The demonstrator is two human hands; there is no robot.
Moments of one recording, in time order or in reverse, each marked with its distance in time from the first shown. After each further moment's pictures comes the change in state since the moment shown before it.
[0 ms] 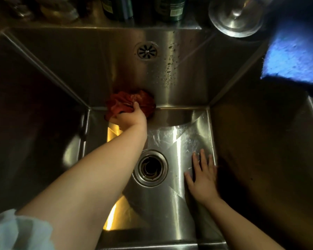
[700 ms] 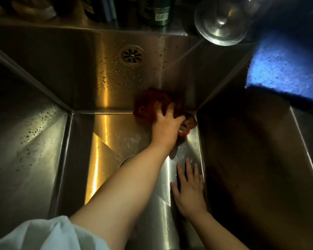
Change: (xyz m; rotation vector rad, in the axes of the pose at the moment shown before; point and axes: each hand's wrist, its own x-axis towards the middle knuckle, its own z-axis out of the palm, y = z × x) left_hand -0.081 -0.020 0.049 0.696 -0.518 1.130; right_hand -0.011 0.000 0.004 -0.077 -0.064 -0.001
